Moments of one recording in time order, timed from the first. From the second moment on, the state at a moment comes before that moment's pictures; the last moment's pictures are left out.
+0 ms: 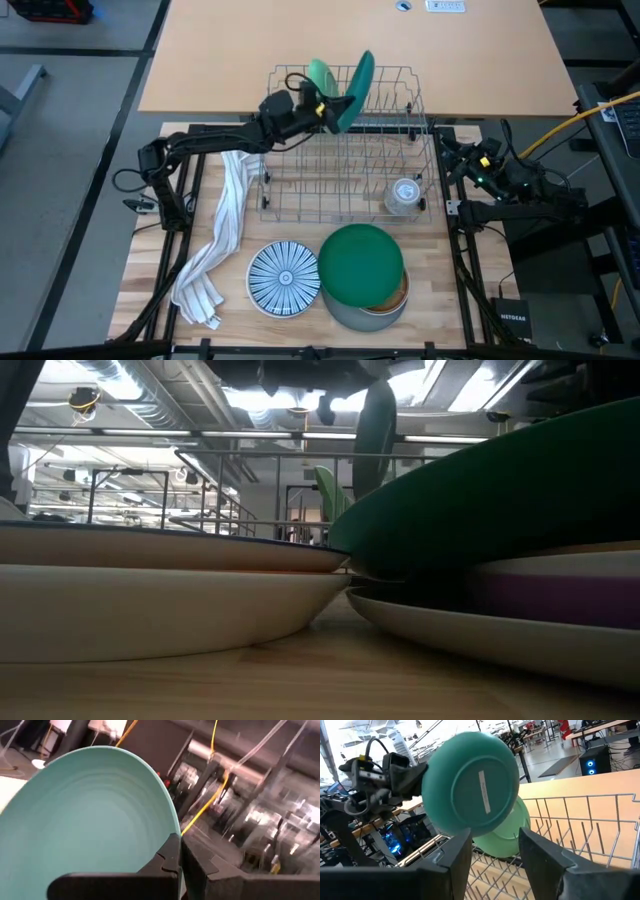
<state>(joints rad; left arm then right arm) 0.38 1.78 1.46 0.56 -0.07 -0.56 0.03 0.19 0.61 -0.38 0.77 0.37</state>
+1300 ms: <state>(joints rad) 0.45 1.97 1.46 0.94 -0.17 -0.83 0.03 0.19 0.61 -0.42 0.77 0.37</state>
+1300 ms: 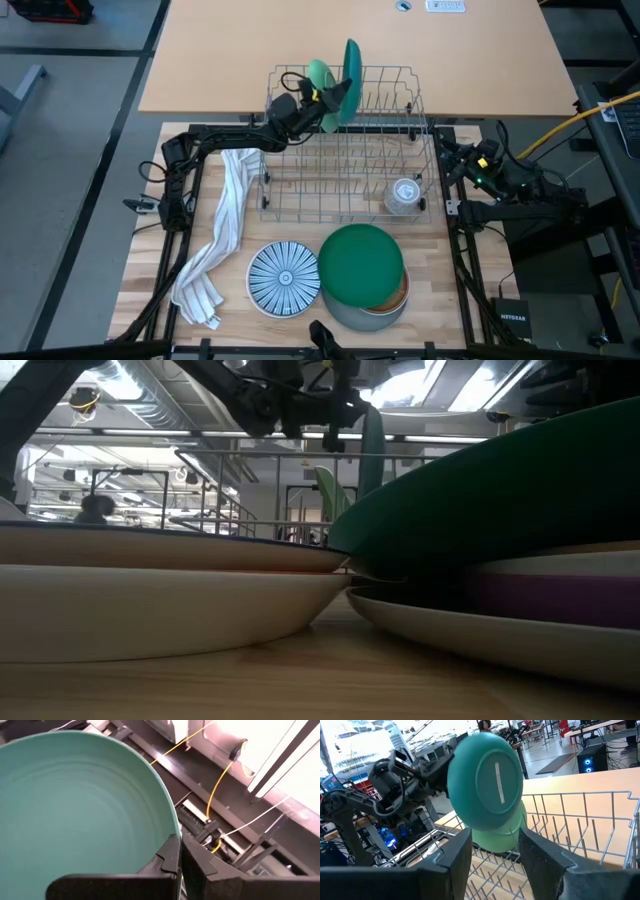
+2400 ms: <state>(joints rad) 0.43 2.11 1.65 0.87 -0.21 -0.81 0.03 0.19 0.61 -0.42 0.77 0.37</state>
